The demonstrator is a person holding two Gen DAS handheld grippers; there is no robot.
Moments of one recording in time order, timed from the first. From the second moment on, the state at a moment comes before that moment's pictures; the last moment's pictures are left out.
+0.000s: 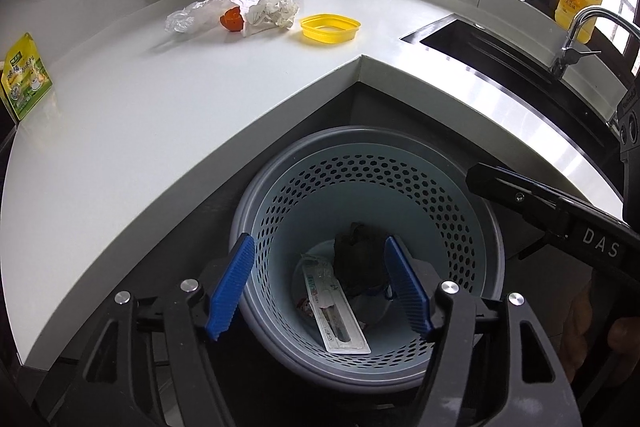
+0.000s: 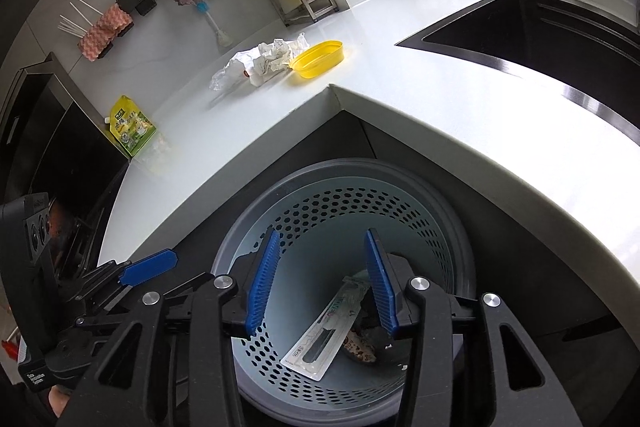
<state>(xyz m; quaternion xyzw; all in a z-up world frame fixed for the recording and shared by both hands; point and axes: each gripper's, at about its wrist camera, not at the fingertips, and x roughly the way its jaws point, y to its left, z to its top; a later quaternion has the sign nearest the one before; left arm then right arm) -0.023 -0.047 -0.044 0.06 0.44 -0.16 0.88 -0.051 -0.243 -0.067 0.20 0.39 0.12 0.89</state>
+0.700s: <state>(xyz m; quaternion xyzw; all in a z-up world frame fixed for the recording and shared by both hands) -0.025 -0.039 -0.027 0.06 0.40 -0.14 0.90 -0.063 -0.247 -0.044 0.16 0.34 0.10 0.92</state>
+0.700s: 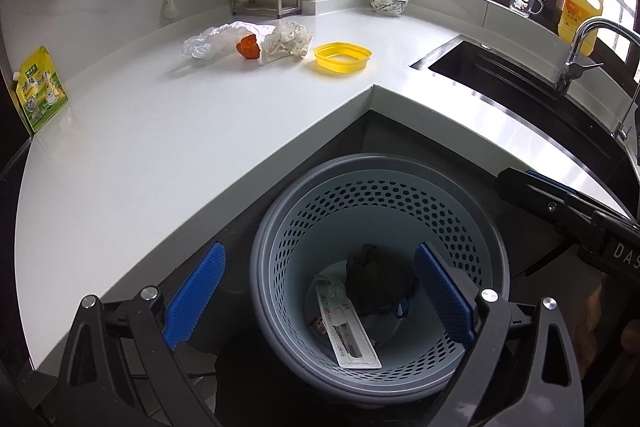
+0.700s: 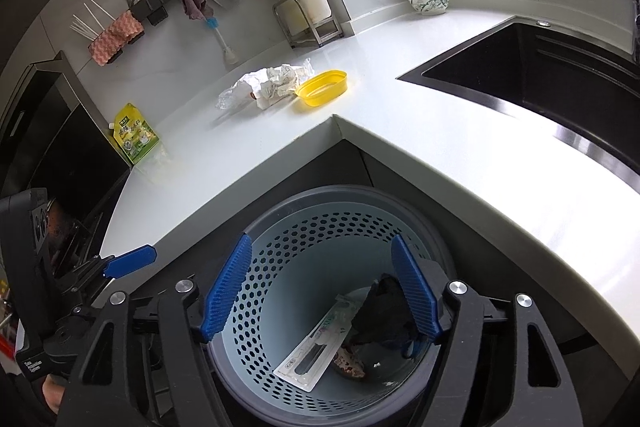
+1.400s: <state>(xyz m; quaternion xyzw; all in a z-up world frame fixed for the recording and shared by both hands) 0.036 -0.004 0.023 0.06 0.31 -0.08 0.94 0.001 -0.237 -0.008 0.09 0.29 0.08 0.95</state>
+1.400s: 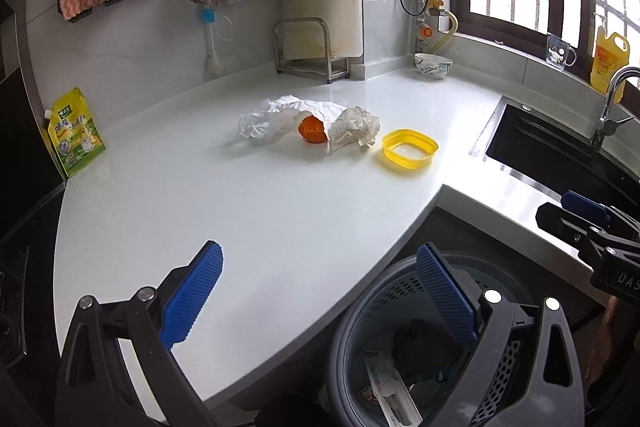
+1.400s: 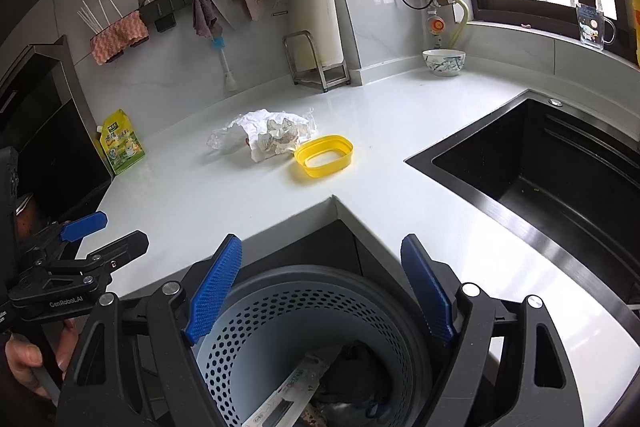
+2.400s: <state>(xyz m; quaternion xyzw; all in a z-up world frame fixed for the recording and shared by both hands) 0.164 0.007 0.009 0.02 0.35 -0.03 0.94 0.202 -0.201 -0.040 -0.01 0.42 0.15 0.90</state>
